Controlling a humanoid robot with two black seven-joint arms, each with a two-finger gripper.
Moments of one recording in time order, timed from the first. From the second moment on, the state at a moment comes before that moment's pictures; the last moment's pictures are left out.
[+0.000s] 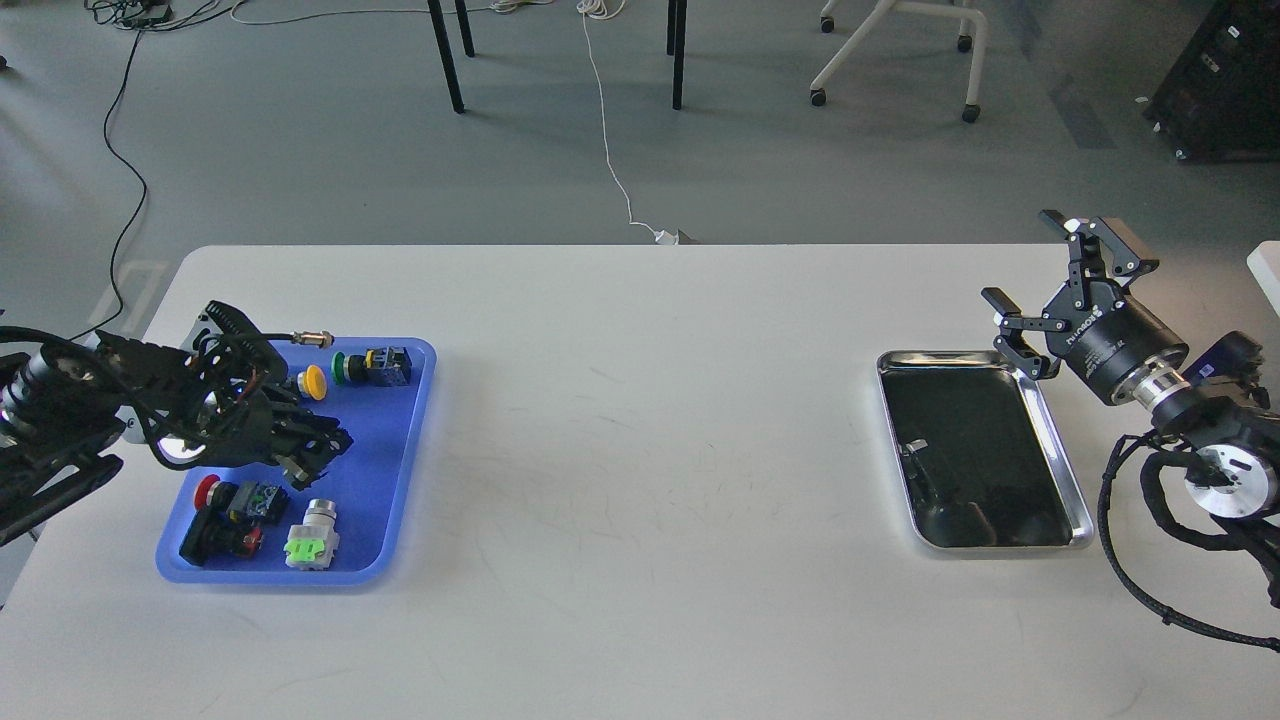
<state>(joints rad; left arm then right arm) -0.84 0.73 -0.21 -0.98 2.18 -0.33 -0.49 0.68 -0.61 0.34 0.74 0.01 0.49 0.49</state>
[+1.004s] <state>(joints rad) -0.92 0.77 -0.35 -1.10 1.97 -0.33 -0.49 0.68 -0.61 0.34 0.75 0.01 0.49 0.49</state>
